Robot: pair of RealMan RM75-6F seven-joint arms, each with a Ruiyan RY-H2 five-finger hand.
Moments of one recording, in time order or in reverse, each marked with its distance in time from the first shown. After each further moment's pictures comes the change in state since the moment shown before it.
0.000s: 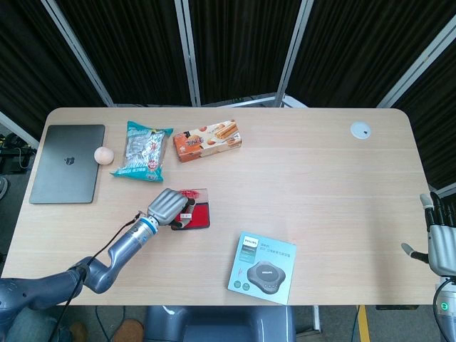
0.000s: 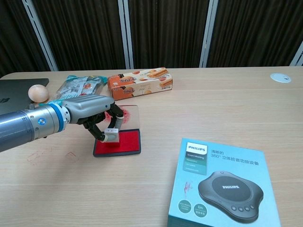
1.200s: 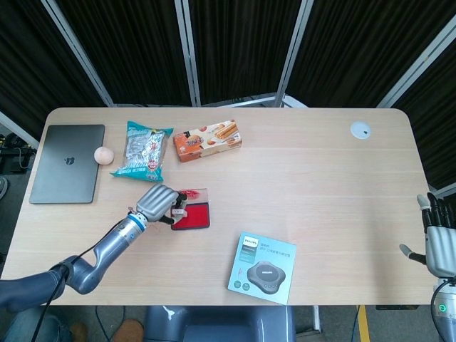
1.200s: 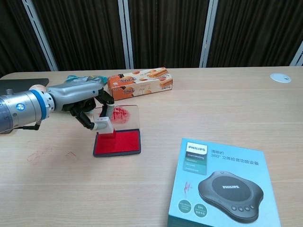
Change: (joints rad) left arm 0.026 0.127 -0.024 -0.135 0.038 0.036 -0.052; right arm -0.005 -0.003 -0.007 -0.009 -0.019 0.014 -0.020
